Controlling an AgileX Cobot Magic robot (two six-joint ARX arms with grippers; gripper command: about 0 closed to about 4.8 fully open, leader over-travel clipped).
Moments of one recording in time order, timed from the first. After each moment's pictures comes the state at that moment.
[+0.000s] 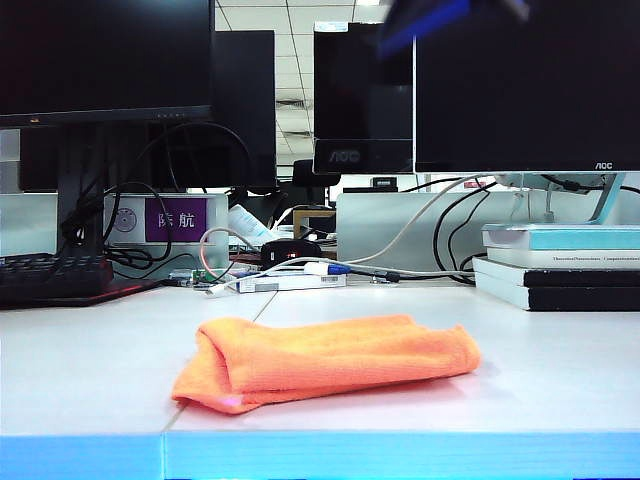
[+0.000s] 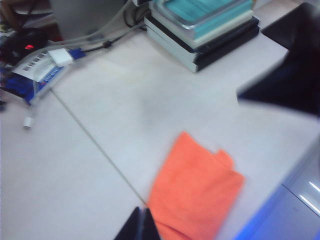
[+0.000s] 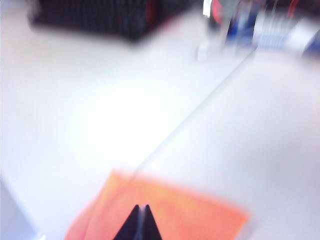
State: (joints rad) left arm -0.41 1.01 1.35 -0.85 0.31 0.14; right arm 0.61 1.19 1.04 -0.35 -0.20 0.05
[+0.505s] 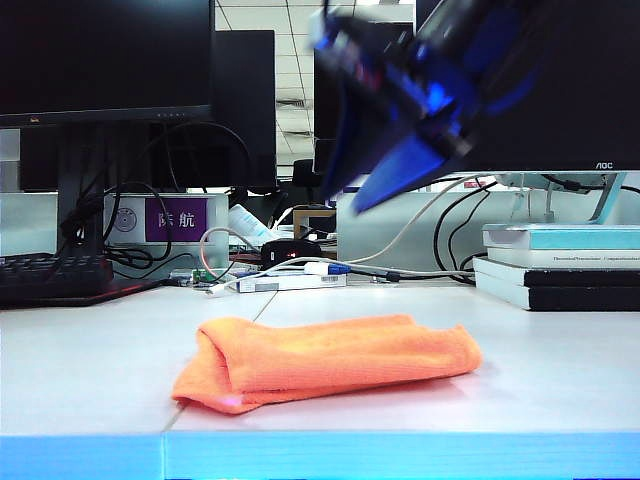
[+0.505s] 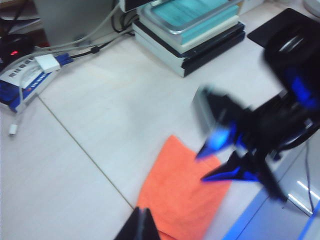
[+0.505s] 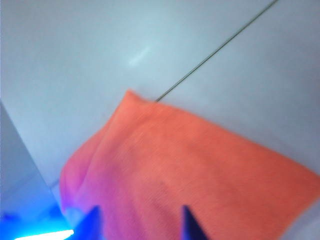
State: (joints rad) left arm -0.41 1.01 1.35 -0.85 0.37 0.14; right arm 0.65 1.44 1.04 -0.44 -0.30 -0.08
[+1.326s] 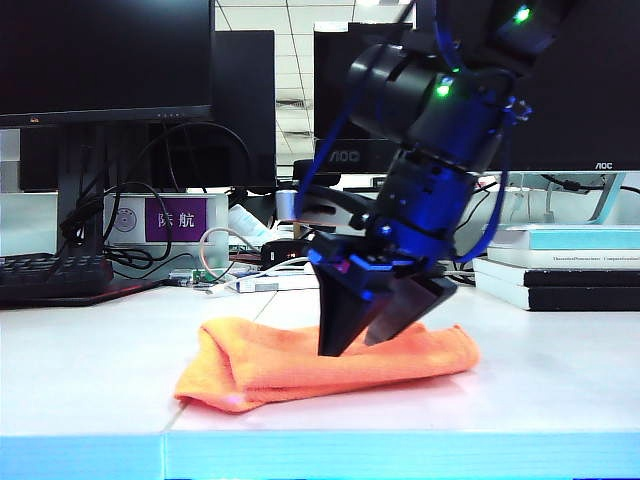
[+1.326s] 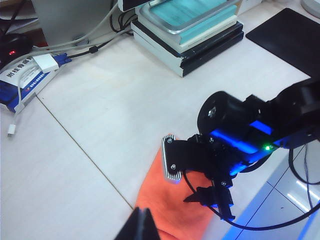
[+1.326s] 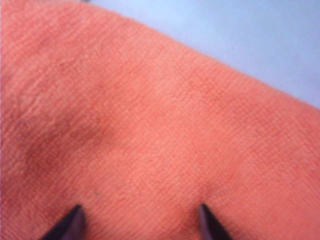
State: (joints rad) left arm -0.41 1.01 1.35 -0.84 0.38 0.14; right arm 0.68 1.74 1.04 -0.37 -0.14 -0.14
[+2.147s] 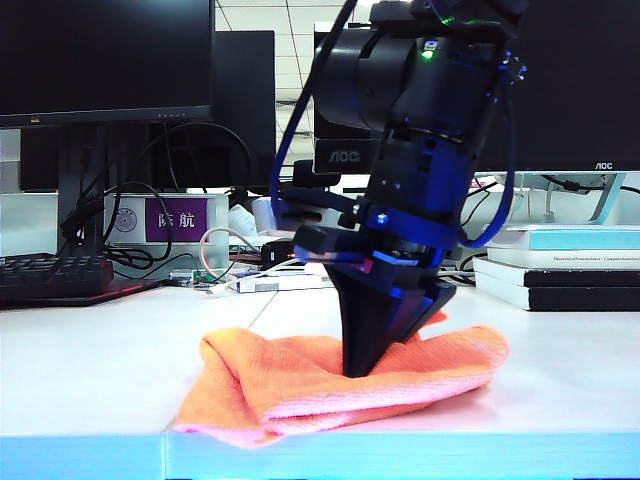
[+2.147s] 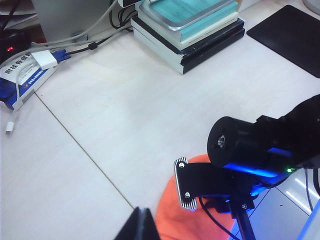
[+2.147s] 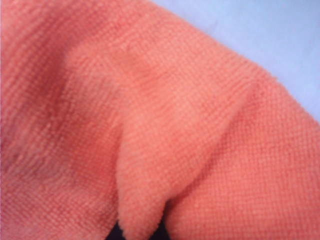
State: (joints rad) left arm -0.41 1.02 1.35 -0.84 0.38 0.14; right arm 0.79 1.71 1.05 -0.59 -0.10 -0.06
